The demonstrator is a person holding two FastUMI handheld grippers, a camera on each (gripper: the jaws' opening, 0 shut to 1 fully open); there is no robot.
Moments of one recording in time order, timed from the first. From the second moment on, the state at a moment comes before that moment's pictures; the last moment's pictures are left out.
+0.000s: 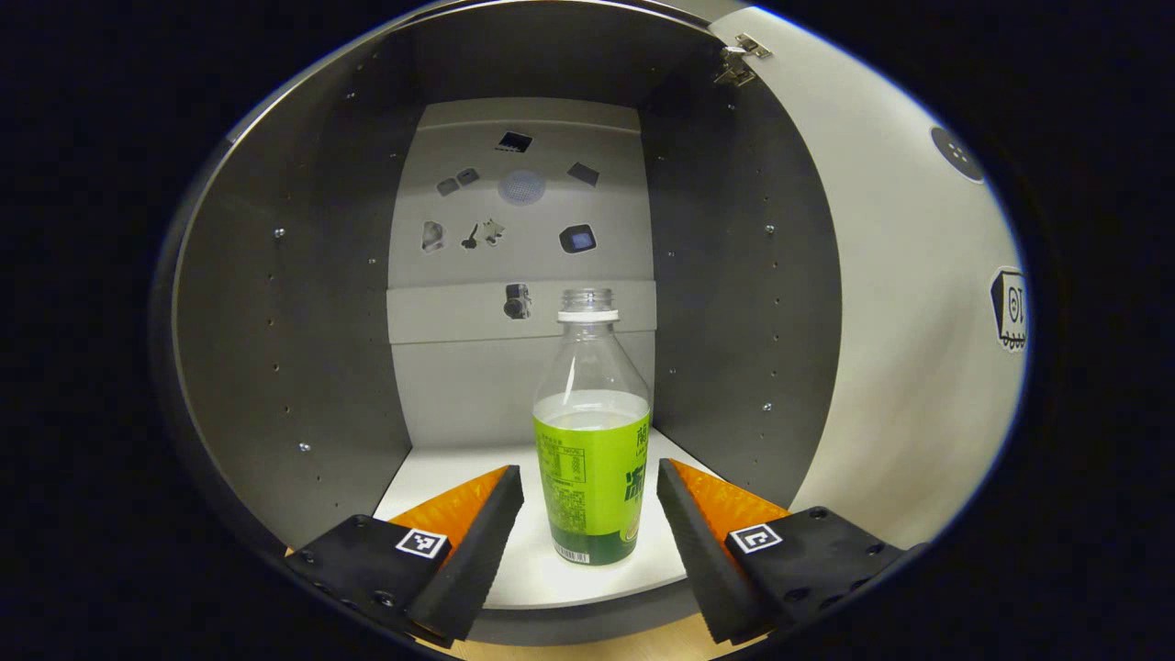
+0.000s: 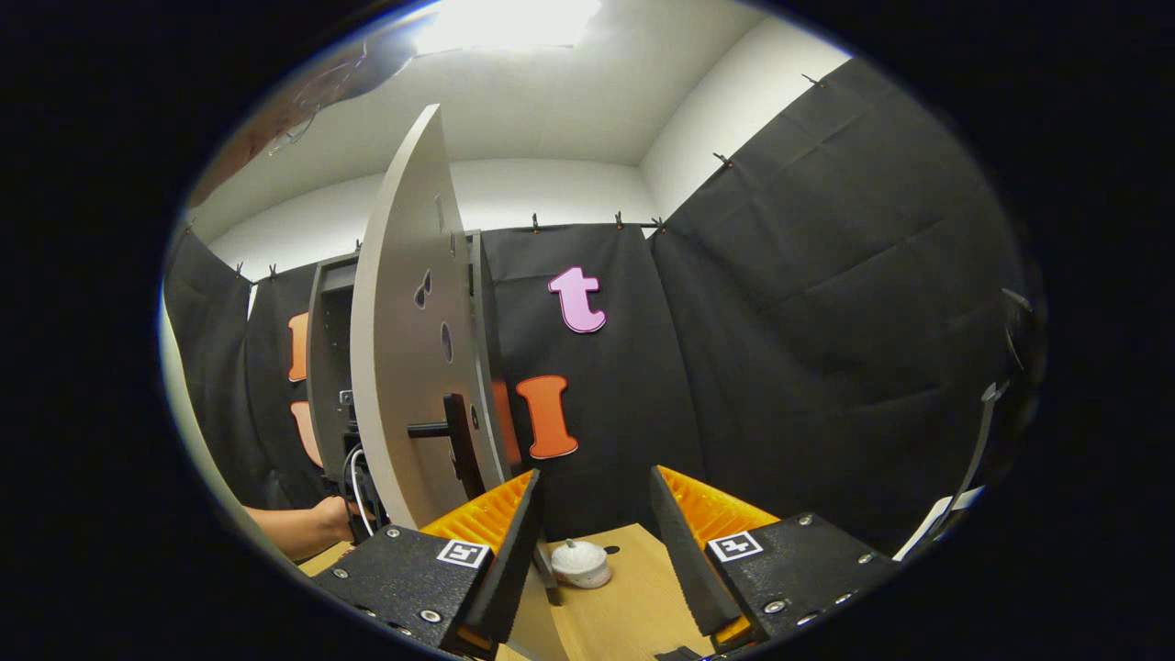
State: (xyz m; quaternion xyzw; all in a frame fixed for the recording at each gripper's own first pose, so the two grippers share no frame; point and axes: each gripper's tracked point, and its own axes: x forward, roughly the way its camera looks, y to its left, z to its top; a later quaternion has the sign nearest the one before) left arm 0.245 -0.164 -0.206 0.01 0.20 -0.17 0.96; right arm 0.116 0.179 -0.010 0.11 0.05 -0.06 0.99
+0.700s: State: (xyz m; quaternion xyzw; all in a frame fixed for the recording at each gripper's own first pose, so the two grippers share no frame) left arm 0.274 -0.166 -0.239 0.02 0.24 -0.13 0.96; right arm 0.109 0.177 -0.021 0.08 0.08 -0.07 0.99
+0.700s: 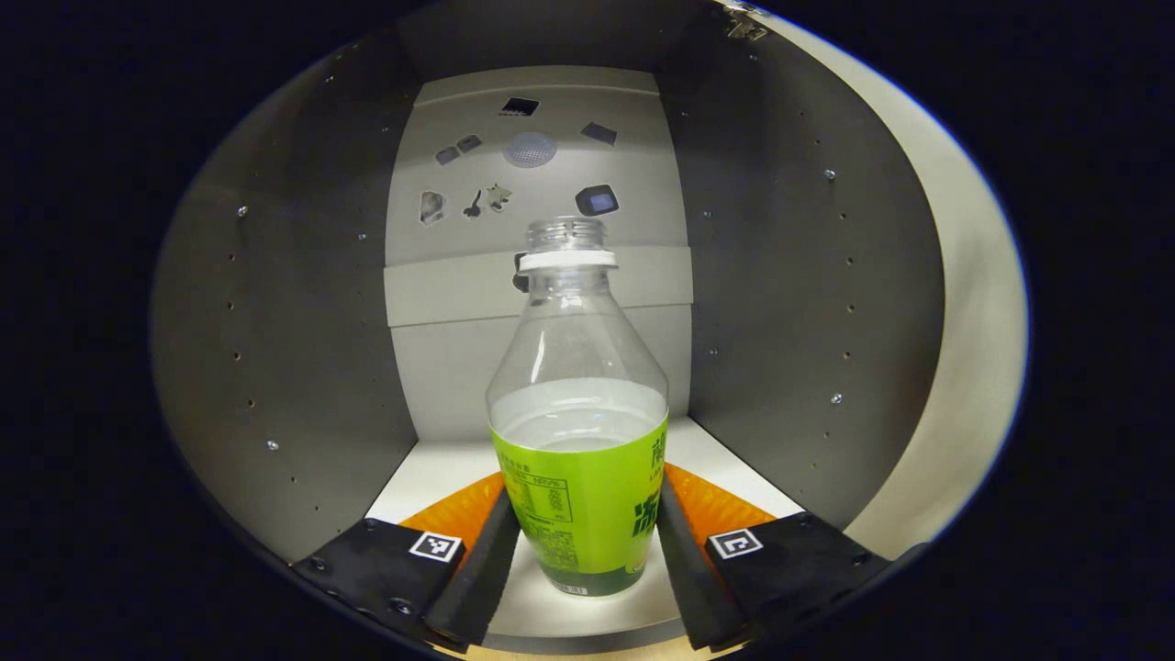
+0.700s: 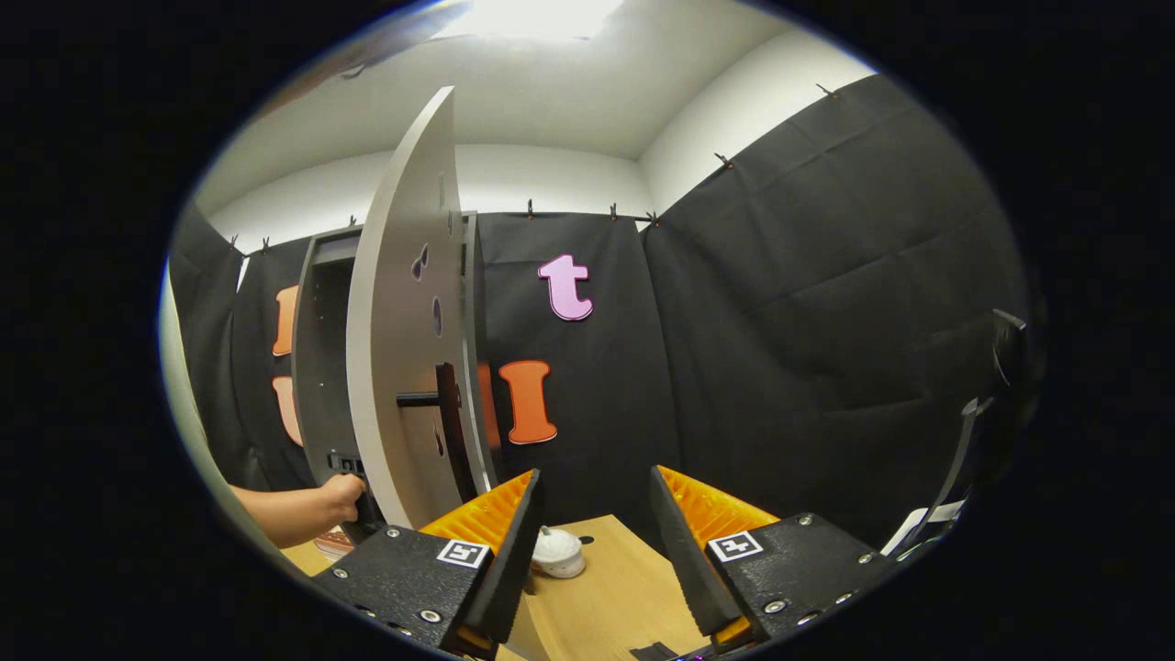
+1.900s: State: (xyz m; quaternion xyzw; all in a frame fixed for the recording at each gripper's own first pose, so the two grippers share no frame) left arm 0.083 -0.073 -0.134 0.05 0.18 -0.04 0.98; right arm 0.077 0.190 -0.028 0.15 0.10 0.12 0.98
